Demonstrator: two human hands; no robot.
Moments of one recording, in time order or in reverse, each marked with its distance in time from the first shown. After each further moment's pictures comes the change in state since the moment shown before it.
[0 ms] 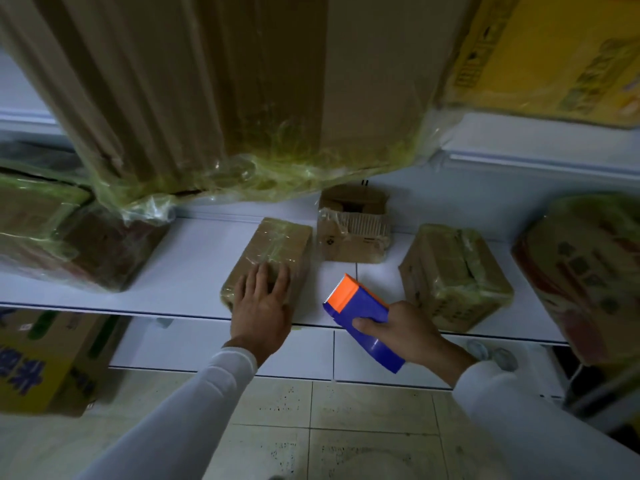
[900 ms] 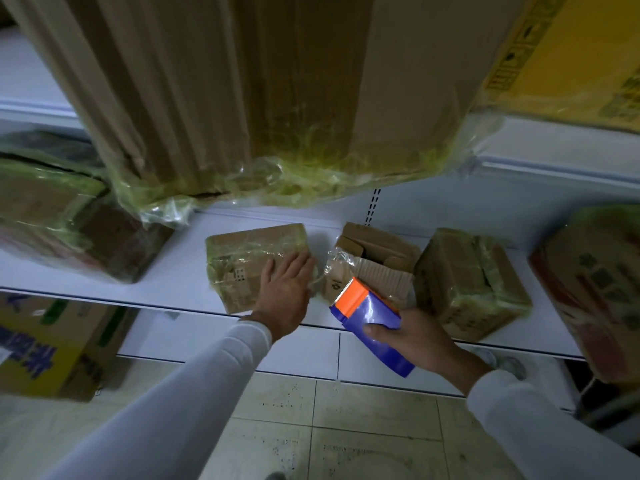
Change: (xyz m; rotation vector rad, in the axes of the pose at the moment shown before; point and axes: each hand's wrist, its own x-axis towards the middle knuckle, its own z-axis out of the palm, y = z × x) left_hand 0.036 0.002 0.007 -0.036 -0.102 0.074; right_hand 0.008 0.013 0.003 0.144 -0.029 -0.053
